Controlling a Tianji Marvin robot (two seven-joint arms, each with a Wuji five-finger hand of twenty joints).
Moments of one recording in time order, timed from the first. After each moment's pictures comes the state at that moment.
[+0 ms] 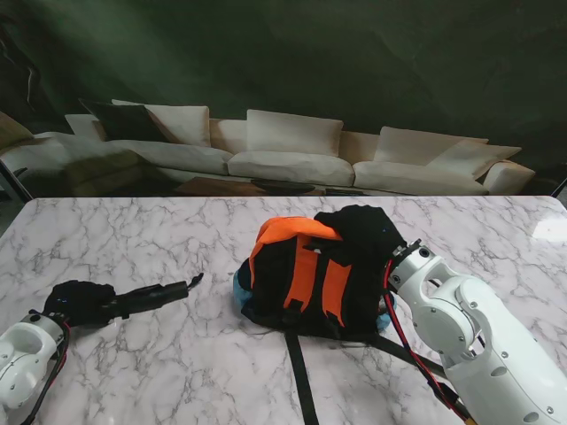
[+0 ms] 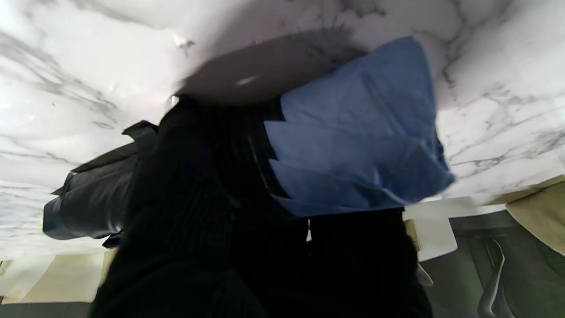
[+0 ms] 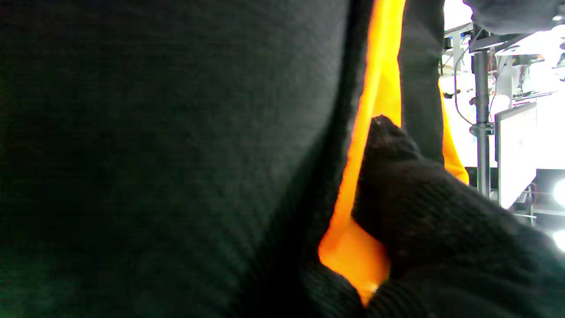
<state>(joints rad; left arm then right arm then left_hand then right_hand) 1.67 -0.99 -1.62 -1.31 1.21 -0.31 0.09 -1.53 -1.07 1.27 -1.82 -0.89 -0.30 -0.01 1.08 -0.49 0.02 -0.02 0.70 0.11 0.59 0.44 1.08 0.11 0.11 0.65 0.87 0.17 0.53 0.67 0.49 0.13 1.08 0.48 0.64 -0.59 0.94 -0.29 0.75 -0.03 0.99 0.35 1.19 0.05 0.92 0.61 1.30 0.02 1.18 0.64 1.03 0.20 1.74 0.46</state>
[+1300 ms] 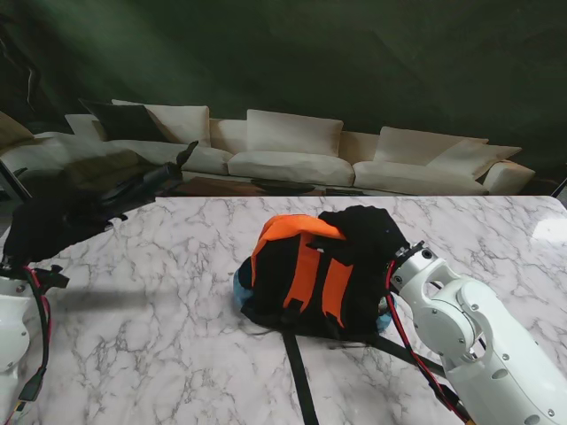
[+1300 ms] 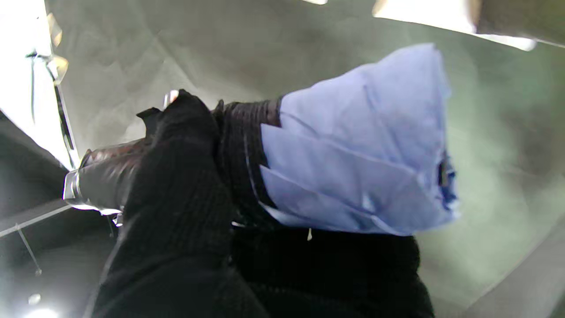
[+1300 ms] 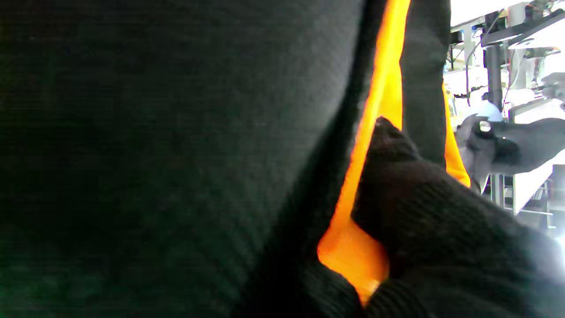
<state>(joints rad) 1.61 -1.10 -1.80 -1.50 0.90 -0.70 0.42 -1.54 -1.07 1.28 -1.82 -0.89 -0.27 -0.02 1.08 -0.51 0.02 -0.02 0.70 0.11 0.64 0.44 1.10 0.11 0.12 0.66 0.90 0.17 0.57 0.69 0.52 0.13 1.12 0.50 0.64 -0.58 0.94 -0.29 0.74 -0.03 0.99 0.35 1.19 0.05 0.92 0.61 1.30 0.02 1.18 0.64 1.03 0.20 1.74 0.46</state>
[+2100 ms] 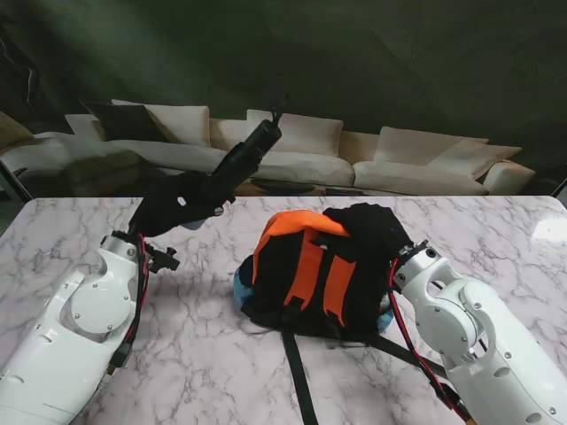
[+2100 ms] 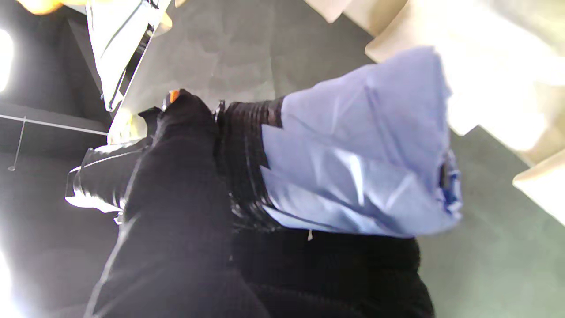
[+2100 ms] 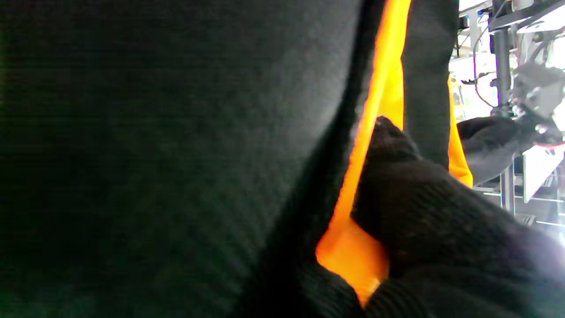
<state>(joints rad) 1.45 -1.14 -1.35 -1.59 0.38 -0.41 0.11 -1.54 -1.08 1.30 -1.81 -0.86 -0.27 -0.03 1.08 -0.51 0.02 -0.02 0.70 0.11 0.64 0.44 1.10 0.11 0.12 0.67 0.90 0.17 0.58 0.69 0.52 0.13 1.12 0.50 0.64 -0.58 0.94 -0.29 0.74 -0.03 0.99 0.35 1.19 0.05 0.92 0.61 1.30 0.02 1.18 0.64 1.03 0.20 1.74 0.46</state>
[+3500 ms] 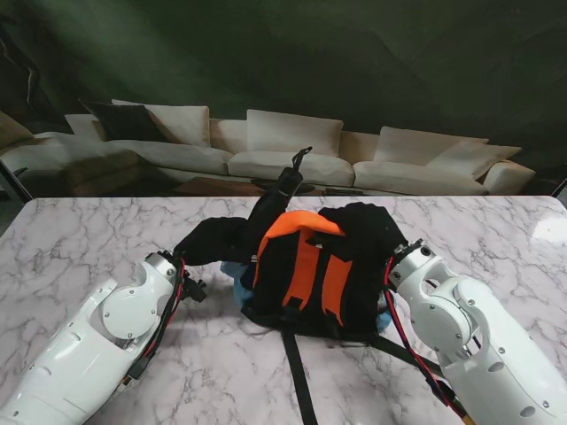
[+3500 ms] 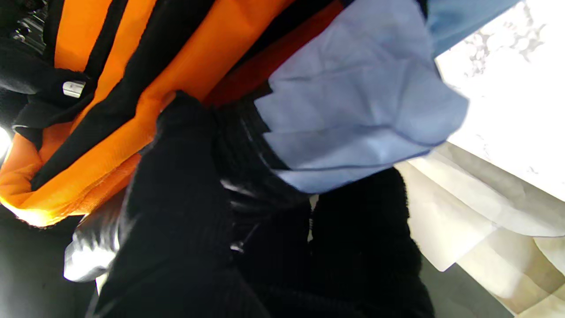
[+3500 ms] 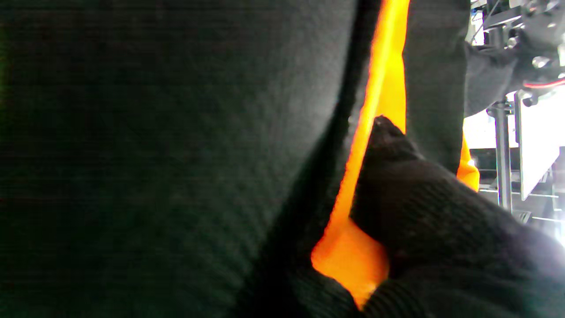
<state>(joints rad) 1.37 -1.11 -1.16 -1.47 0.33 -0.37 -0.06 -1.51 -1.08 1.26 -1.79 -0.85 -0.27 -0.04 1.08 -0.50 0.00 -0.02 0.70 0.13 0.67 0.42 1.10 0.10 0.12 0.64 0.89 0.17 0.66 0.75 0.49 0.14 1.26 0.61 0.64 -0.58 0.94 -0.29 0.74 -0.04 0.99 0.35 1.19 0.05 0.92 0.61 1.30 0.02 1.18 0.64 1.03 0.20 1.74 0.47</state>
